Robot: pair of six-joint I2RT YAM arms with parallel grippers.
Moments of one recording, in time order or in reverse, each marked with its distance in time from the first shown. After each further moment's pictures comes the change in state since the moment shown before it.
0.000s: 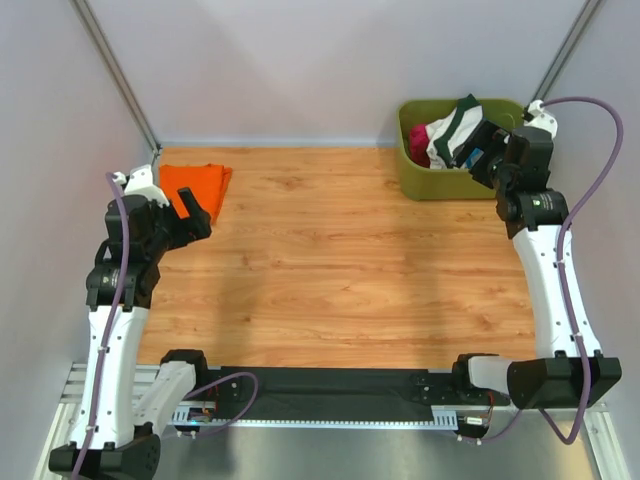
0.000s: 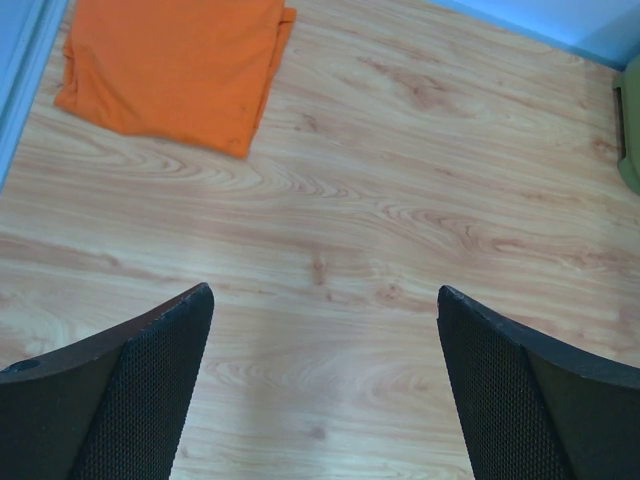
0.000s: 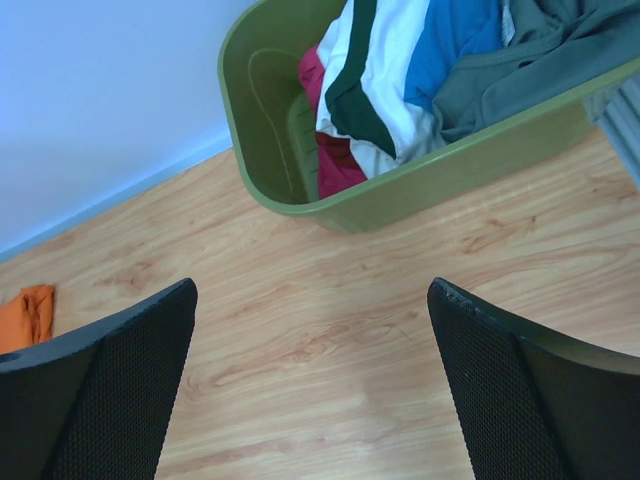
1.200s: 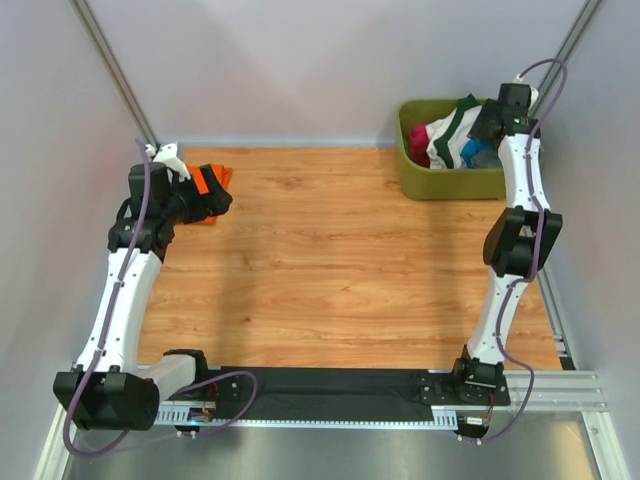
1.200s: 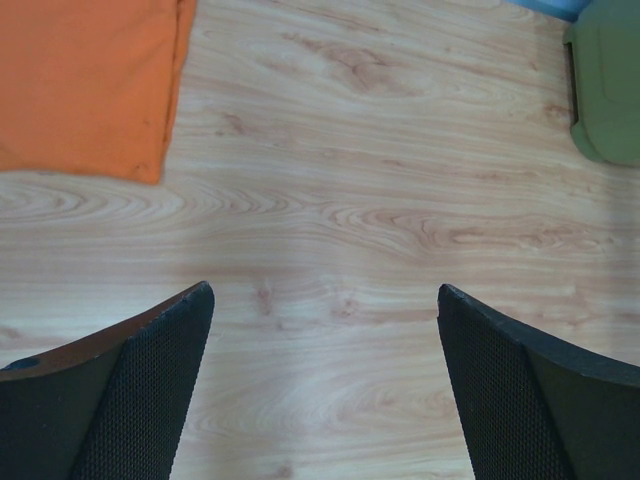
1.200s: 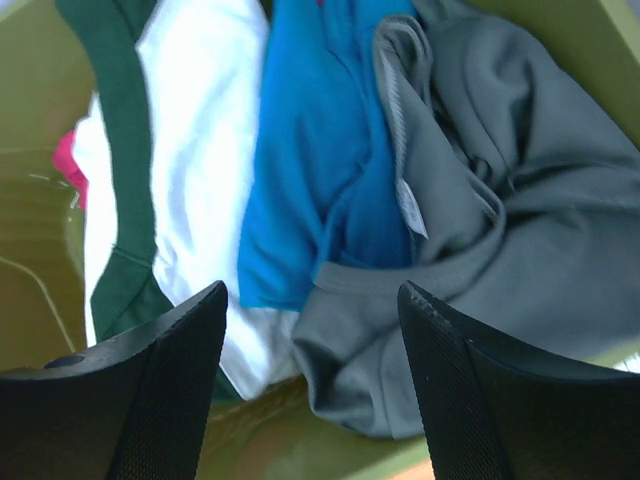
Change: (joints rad) left arm 0.000 0.291 0.045 0.158 0.187 -0.004; right arm -0.183 0.974 0.845 -0.174 0.084 -0.155
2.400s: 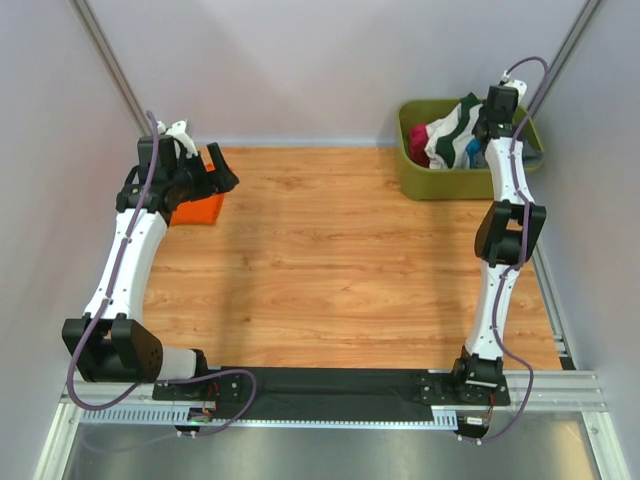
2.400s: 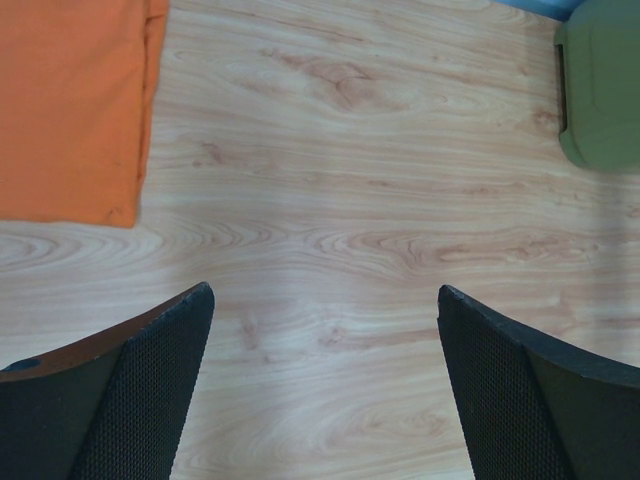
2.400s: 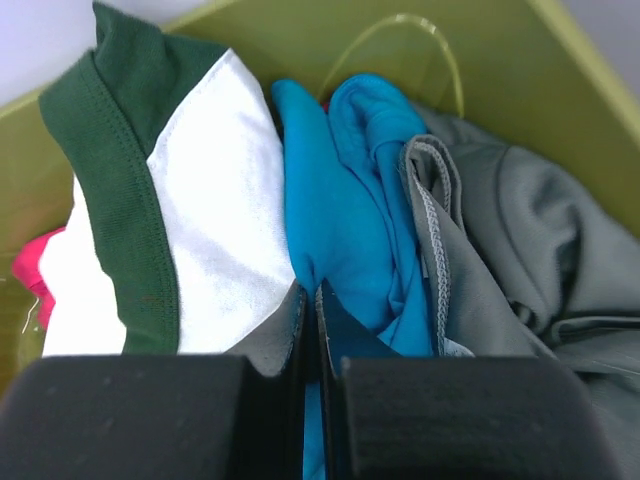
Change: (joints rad) left arm 0.000 0.238 0.198 -0.020 0.051 0.005; right arm 0.018 0.207 0.124 0.260 0.076 -0.100
